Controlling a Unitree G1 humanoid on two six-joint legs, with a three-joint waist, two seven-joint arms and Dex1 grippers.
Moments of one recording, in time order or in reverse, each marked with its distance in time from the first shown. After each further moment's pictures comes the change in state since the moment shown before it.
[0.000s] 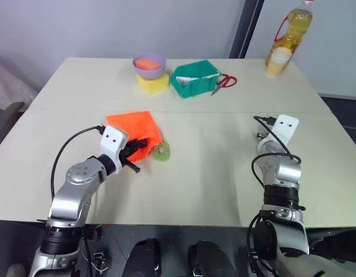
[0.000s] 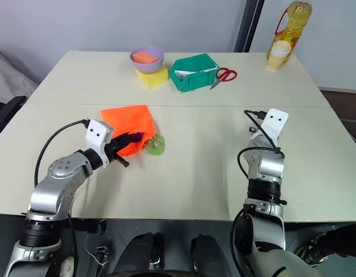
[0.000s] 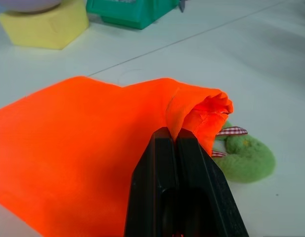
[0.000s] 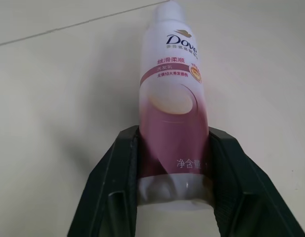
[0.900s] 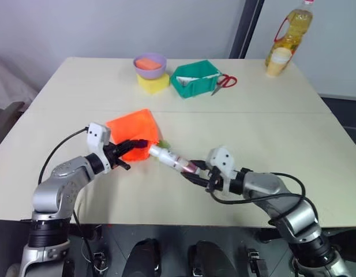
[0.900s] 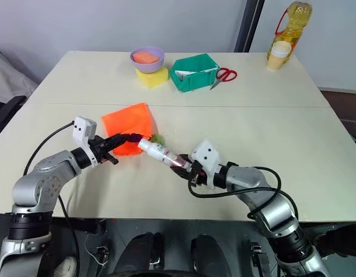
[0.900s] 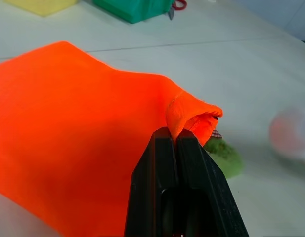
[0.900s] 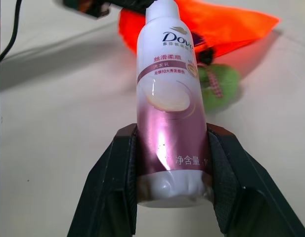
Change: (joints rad) left arm -0.051 0.056 0.143 0.117 -0.293 0.166 -0.112; right arm 0.374 -0.370 0.671 -0.666 0.218 -0.104 1.086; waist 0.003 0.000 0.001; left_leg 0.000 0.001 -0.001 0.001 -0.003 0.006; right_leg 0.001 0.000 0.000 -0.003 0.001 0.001
